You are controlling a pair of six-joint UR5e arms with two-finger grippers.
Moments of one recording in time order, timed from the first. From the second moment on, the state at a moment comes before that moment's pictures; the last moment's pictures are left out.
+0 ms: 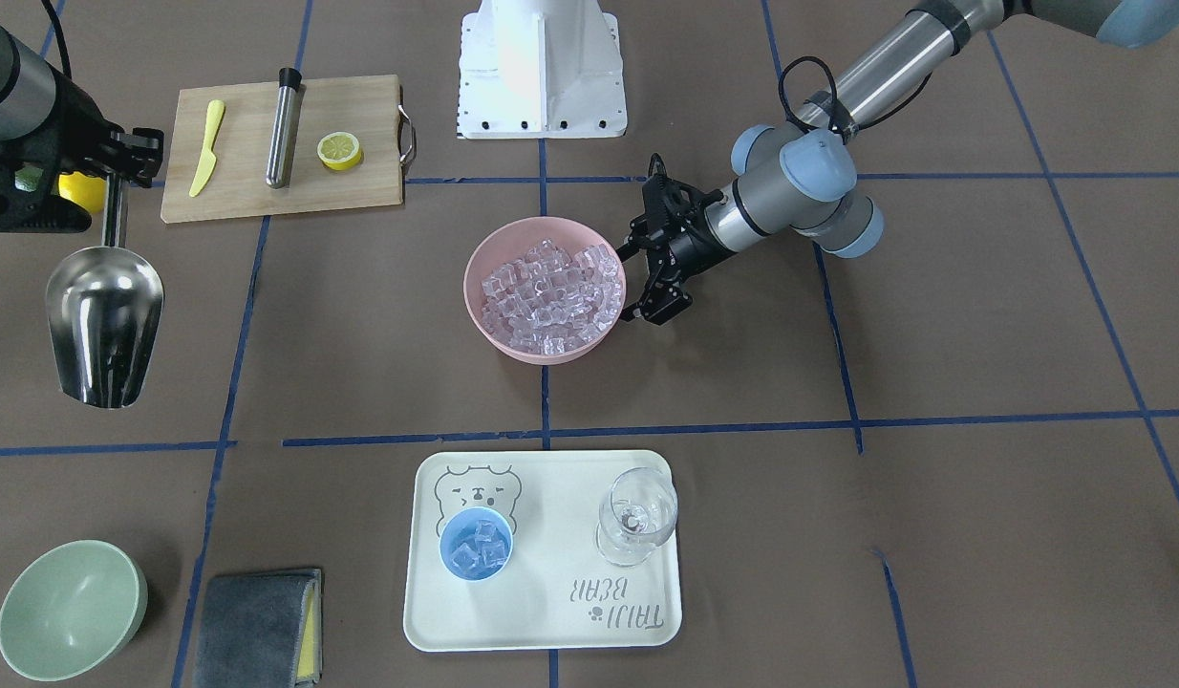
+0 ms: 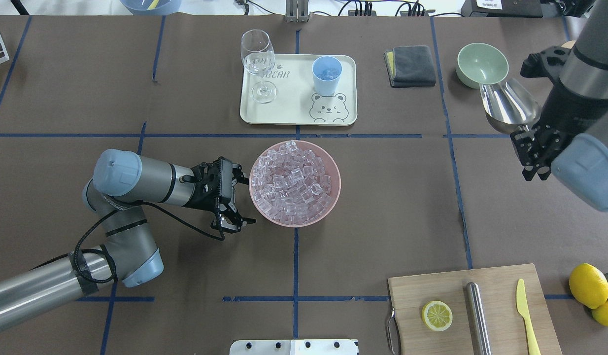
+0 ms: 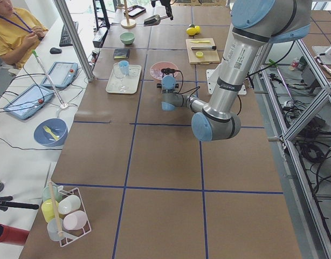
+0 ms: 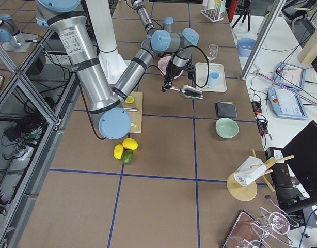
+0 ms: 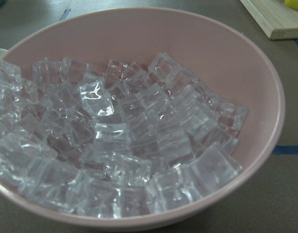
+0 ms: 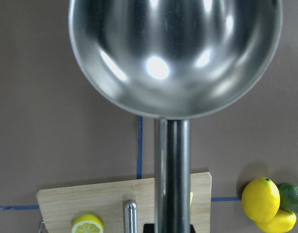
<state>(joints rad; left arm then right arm) -0.53 -2.06 -1.33 -2.85 -2.04 0.03 1.00 -1.23 2.13 -2.43 2.32 0.44</state>
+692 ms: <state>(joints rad) -0.53 -2.06 -1.33 -2.85 -2.04 0.03 0.87 -1.62 2.11 -1.76 2.29 0.74</state>
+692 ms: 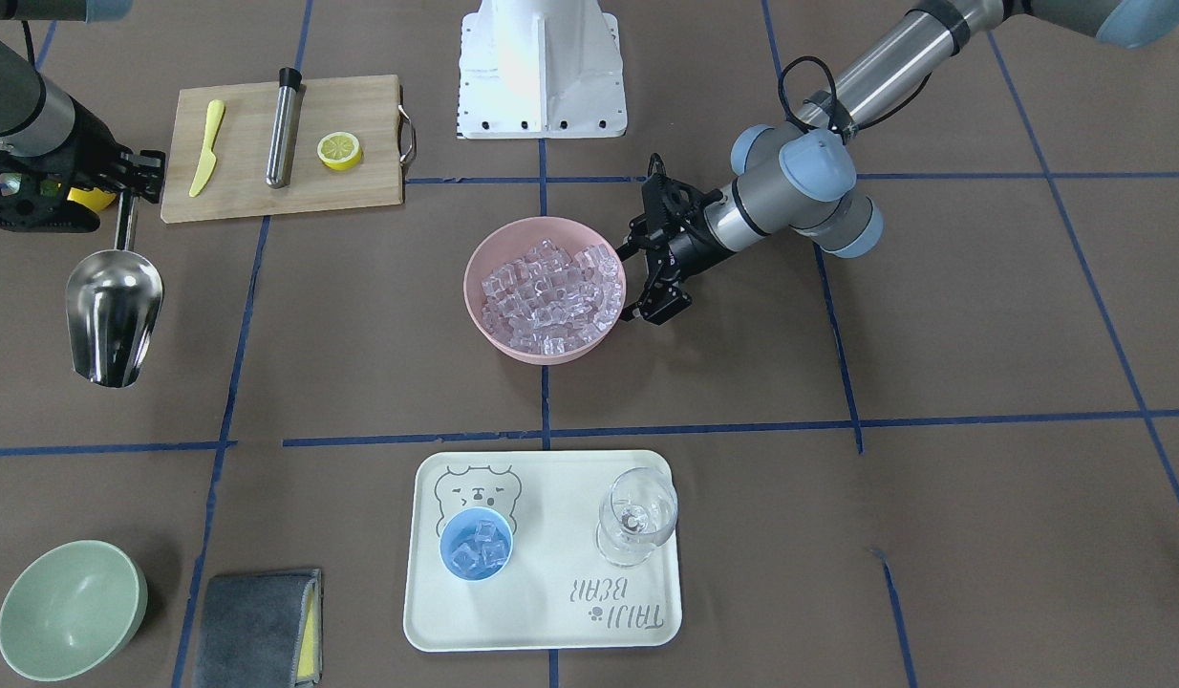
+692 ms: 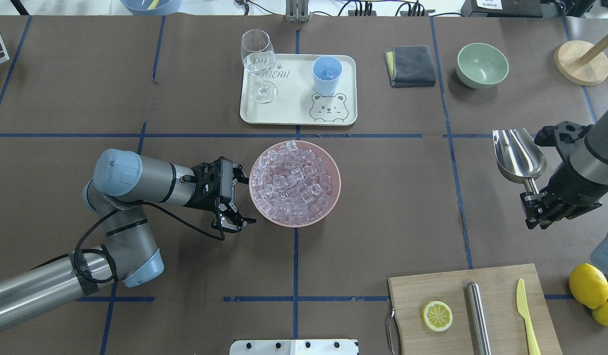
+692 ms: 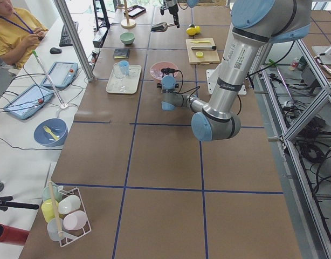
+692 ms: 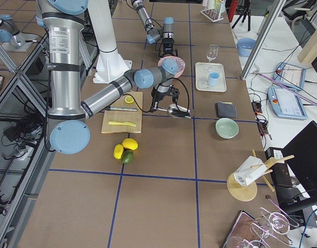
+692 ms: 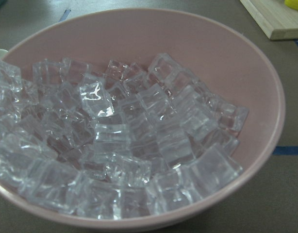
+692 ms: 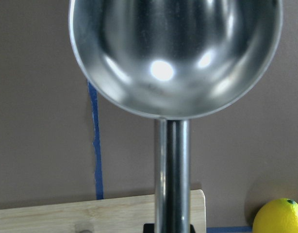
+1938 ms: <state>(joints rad) -0.53 -2.06 -1.33 -2.85 -2.04 0.03 0.70 -1.66 1.92 -1.31 2.22 1.04</state>
